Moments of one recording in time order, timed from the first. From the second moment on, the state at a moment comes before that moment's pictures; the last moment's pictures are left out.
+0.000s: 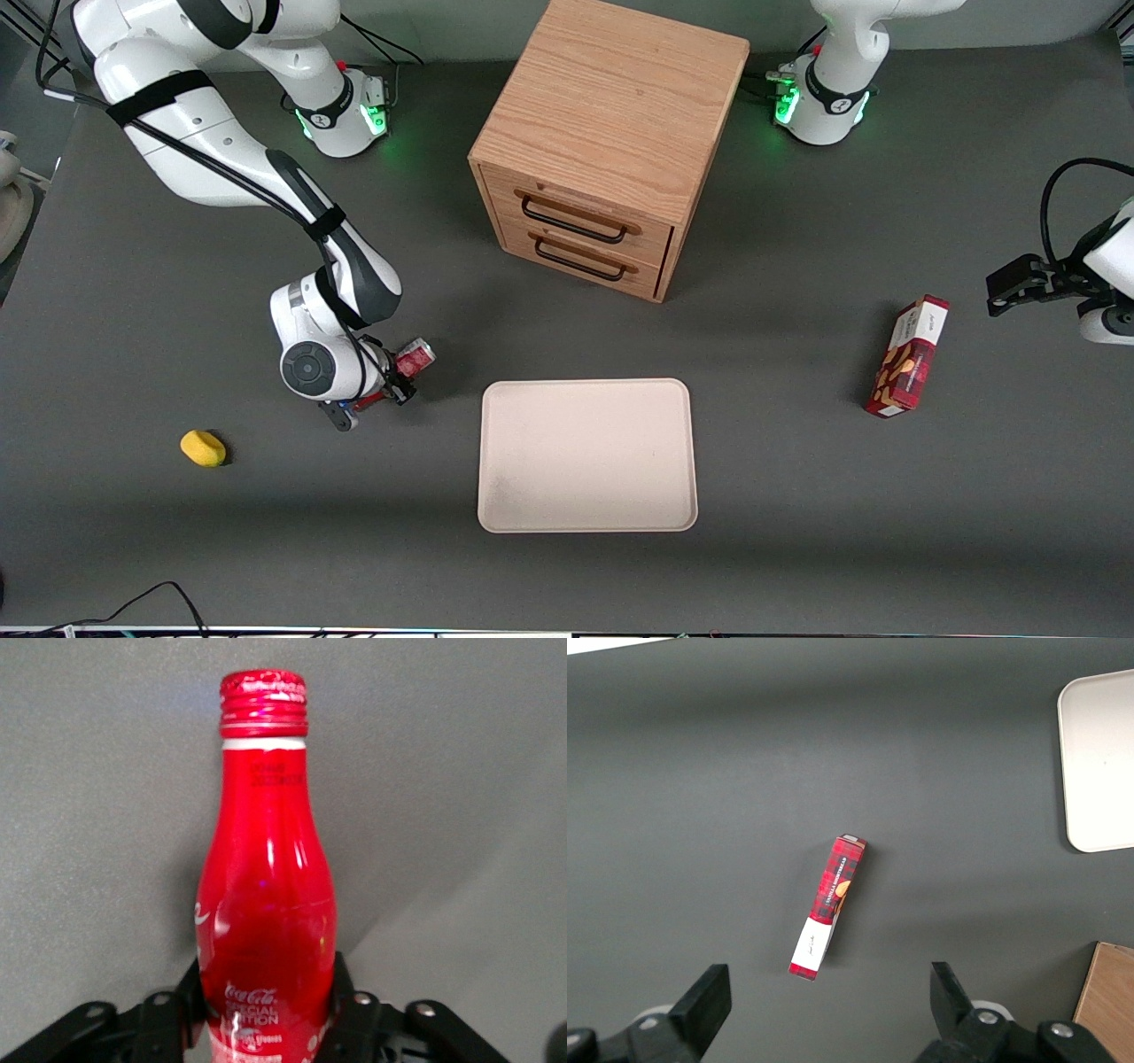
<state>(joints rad) 0.02 0.69 0.30 -1.75 -0.17 2.16 1.32</state>
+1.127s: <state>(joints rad) 0.02 0.61 0.41 -1.26 -0.18 1.78 1.05</state>
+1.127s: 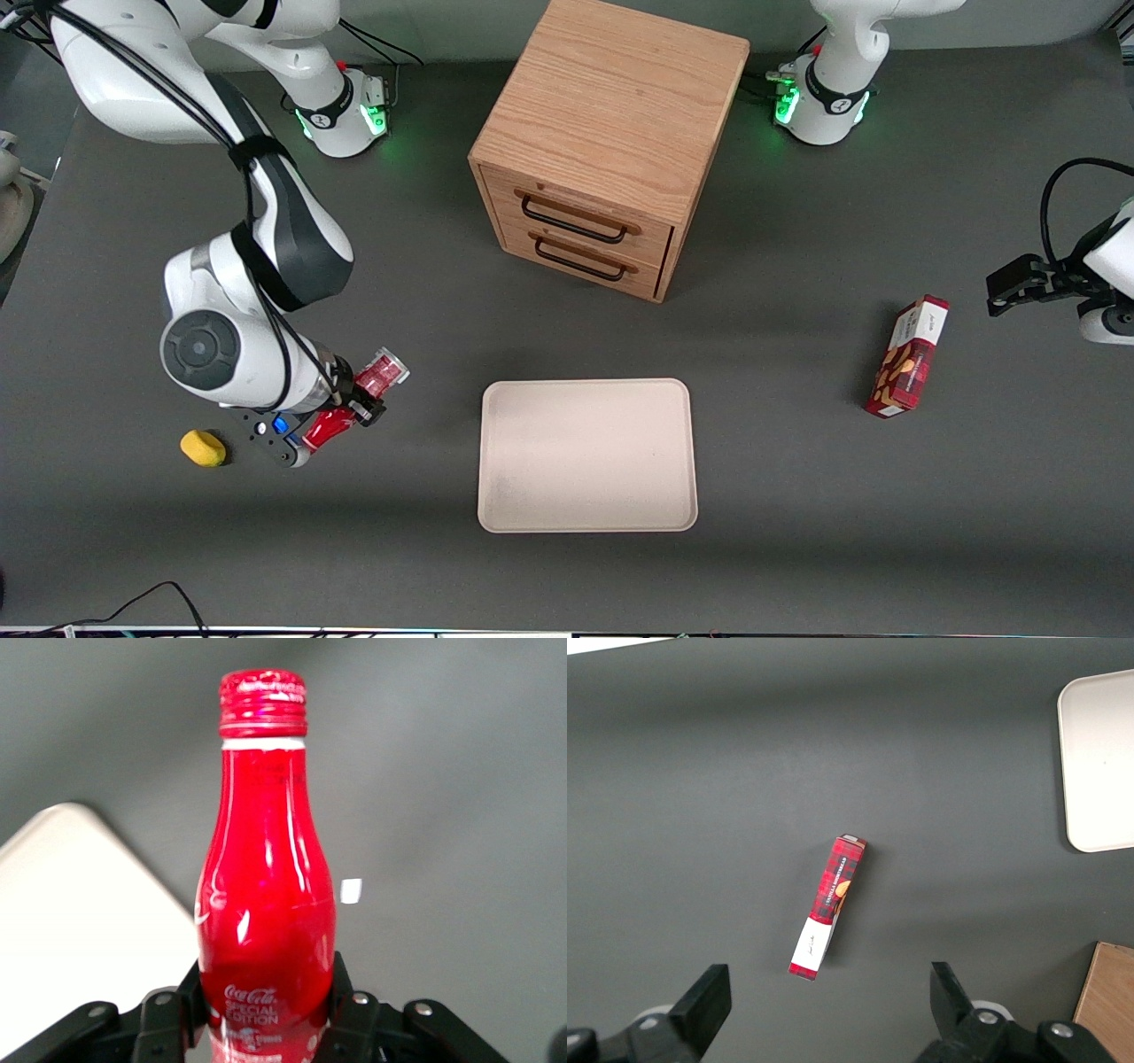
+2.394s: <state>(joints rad) 0.24 1.06 0.37 -1.03 -0.18 2.09 0.51</state>
